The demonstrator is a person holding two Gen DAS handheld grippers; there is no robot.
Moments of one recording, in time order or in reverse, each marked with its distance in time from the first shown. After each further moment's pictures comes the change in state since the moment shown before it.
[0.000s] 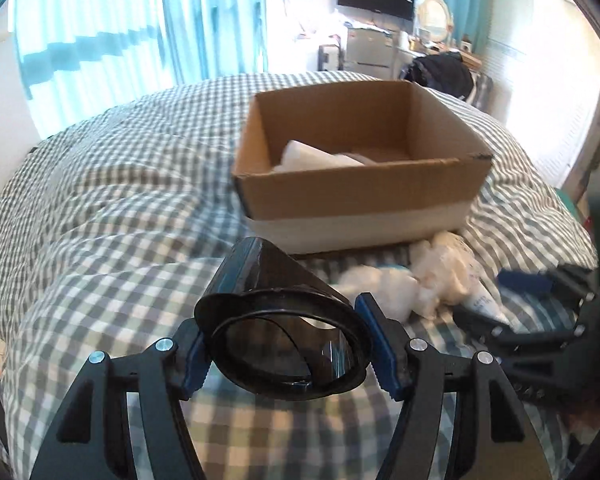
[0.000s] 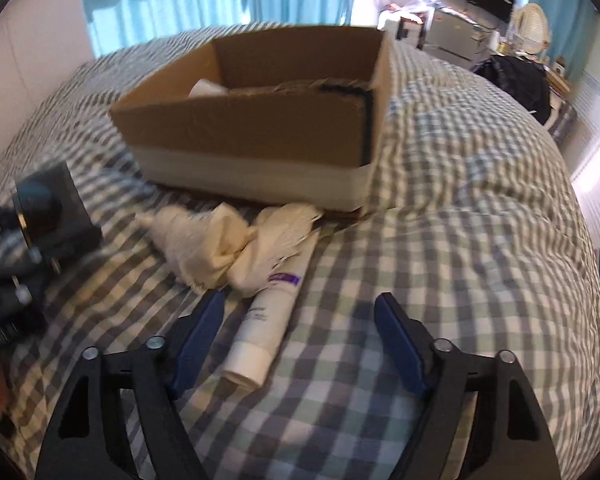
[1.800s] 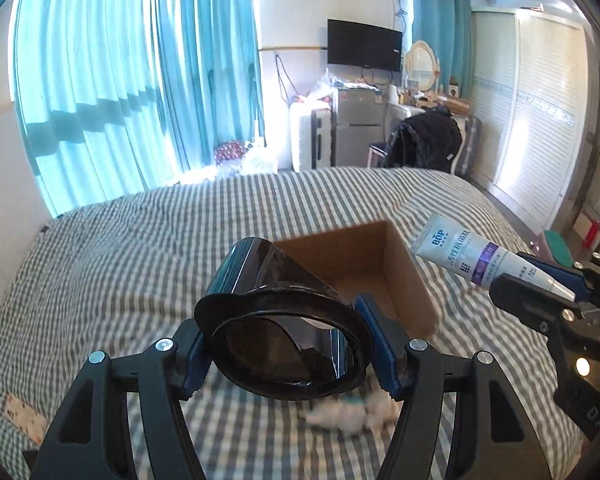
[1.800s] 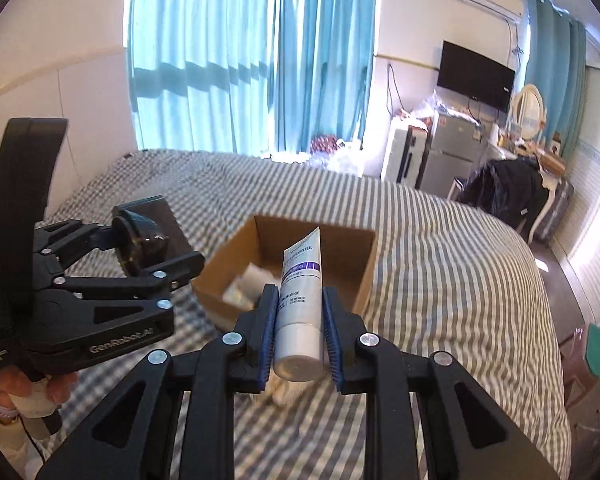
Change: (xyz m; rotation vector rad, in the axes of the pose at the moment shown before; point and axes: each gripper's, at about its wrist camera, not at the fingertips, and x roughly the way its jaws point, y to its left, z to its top) left arm -0.080 -0.012 0.141 0.046 -0.195 0.005; right arm -0.181 -0.006 0.087 -0.035 -0.415 0.035
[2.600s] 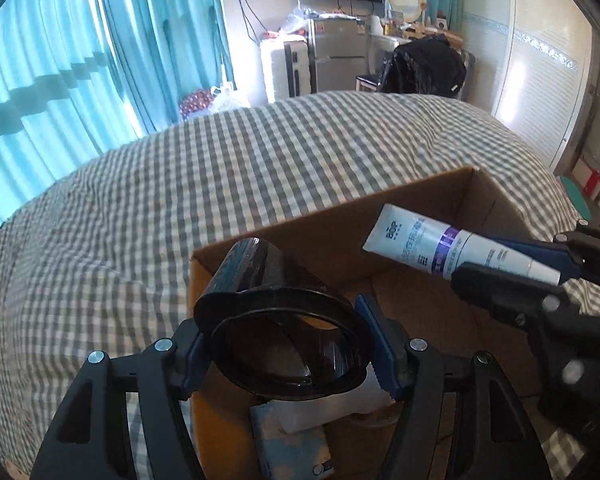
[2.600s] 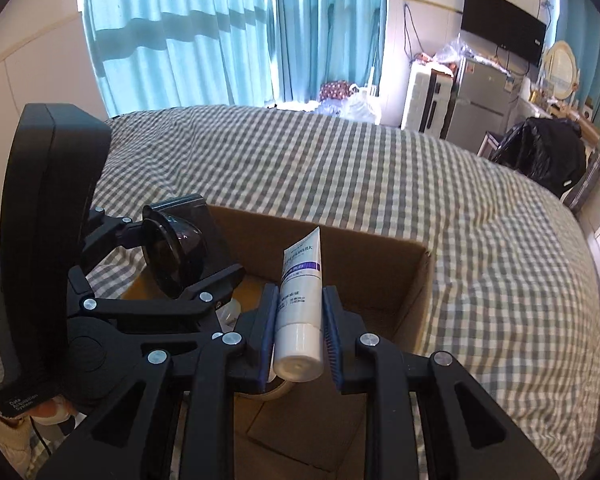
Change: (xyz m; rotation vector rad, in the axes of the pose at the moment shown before) left arm 0.221 0.001 0.010 0.115 0.228 -0.064; right arm 0.228 -0.041 0.030 0.069 0.230 0.085
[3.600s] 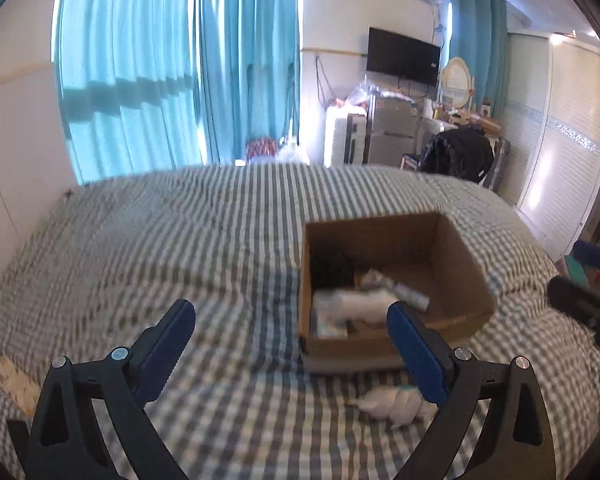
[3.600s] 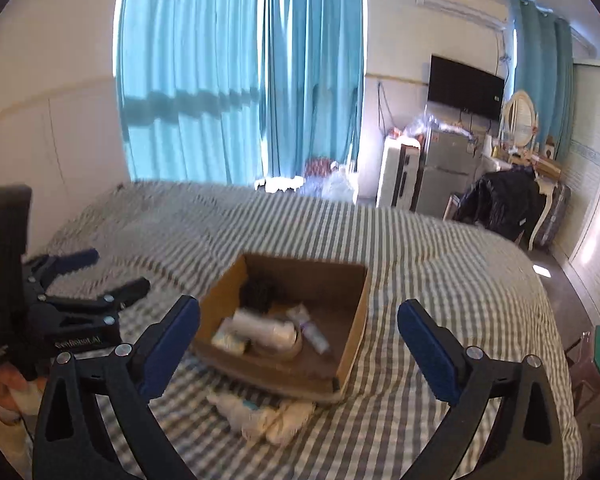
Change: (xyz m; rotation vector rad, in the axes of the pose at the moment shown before) left arm -0.182 0.035 -0.126 -0.239 -0.226 0.112; right arm -0.179 0.051 -0.087 -0.018 -0.254 -0.090
